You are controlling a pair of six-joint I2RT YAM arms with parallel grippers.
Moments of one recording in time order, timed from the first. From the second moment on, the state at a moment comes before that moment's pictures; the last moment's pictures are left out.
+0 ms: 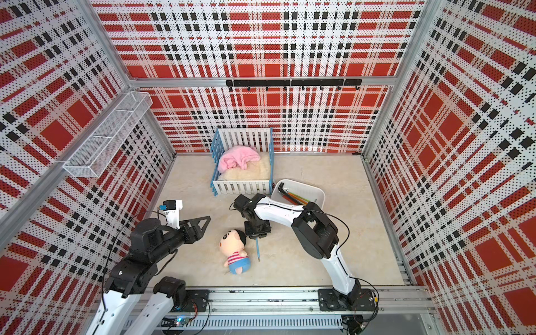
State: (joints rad) left arm -0.21 0.45 0.65 -0.62 0.30 -0.52; right arm 0.93 2.14 1.64 -1.01 -0.09 0.74
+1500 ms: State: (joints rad) left arm -0.21 0.45 0.65 -0.62 0.30 -0.52; right arm 0.93 2.21 1.75 -1.09 -0.02 0.75
